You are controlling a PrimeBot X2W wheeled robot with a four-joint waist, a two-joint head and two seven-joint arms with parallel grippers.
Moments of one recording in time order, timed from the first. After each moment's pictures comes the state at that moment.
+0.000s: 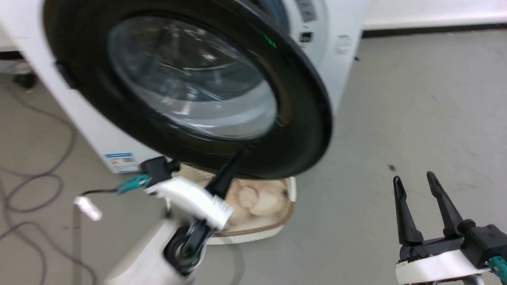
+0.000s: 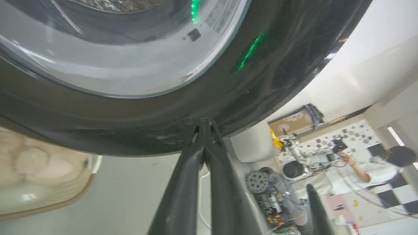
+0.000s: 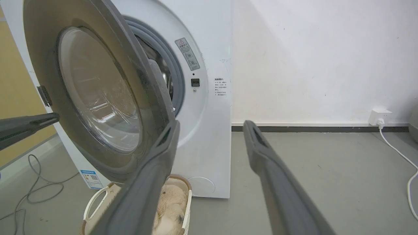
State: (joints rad) left arm -0.50 0.23 -0.63 0.41 -1.38 -0.13 -0.12; right arm 0.00 -0.05 -0.01 -0.02 0.11 0.13 -0.26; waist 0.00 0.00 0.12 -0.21
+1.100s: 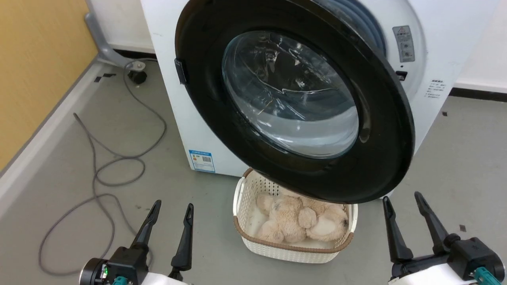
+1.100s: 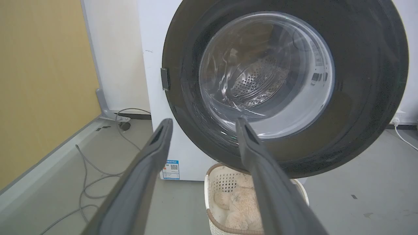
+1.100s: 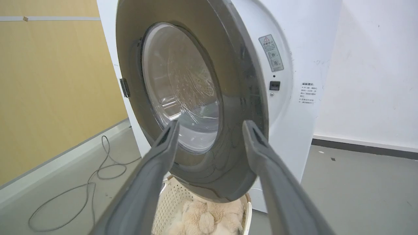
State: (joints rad) left arm 0.04 0.22 -0.26 -0.01 -0.26 0.09 -0.26; right arm 0.04 -0.05 0.01 0.03 0.11 0.13 -0.26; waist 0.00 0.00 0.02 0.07
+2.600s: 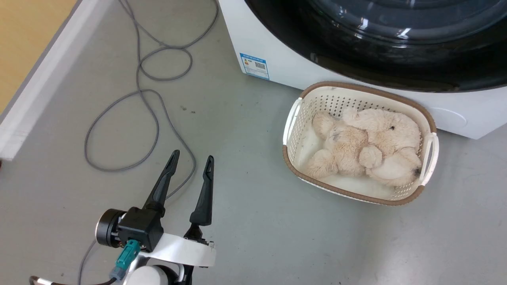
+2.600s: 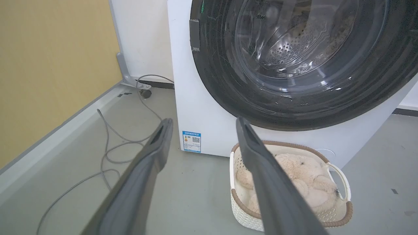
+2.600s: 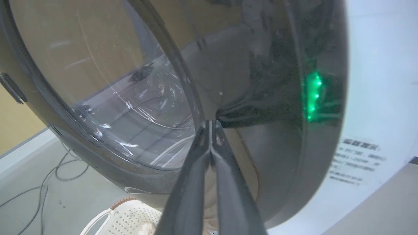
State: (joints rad) left arm -0.11 0.05 -0.17 -0.01 -0.14 -0.04 -0.26; right arm -0.80 -0.50 -0.04 0.58 0.38 0.13 -0.05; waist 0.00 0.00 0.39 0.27
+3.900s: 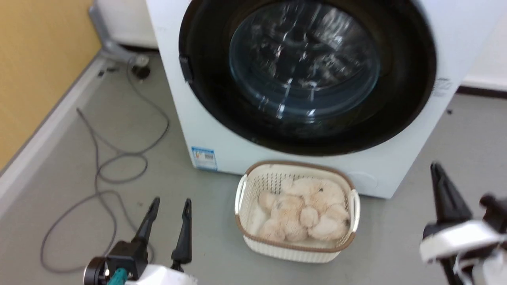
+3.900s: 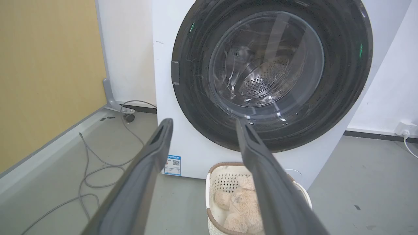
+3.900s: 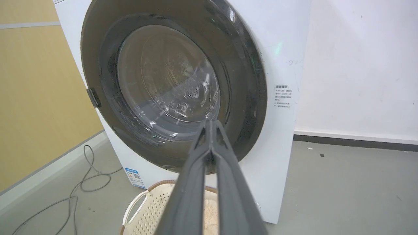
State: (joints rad) left arm 0.01 0.05 -0.09 0.08 -0.15 -0.06 -0.26; right arm -0.20 -0.23 0.01 0.29 0.33 0.13 -0.26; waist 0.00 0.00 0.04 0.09
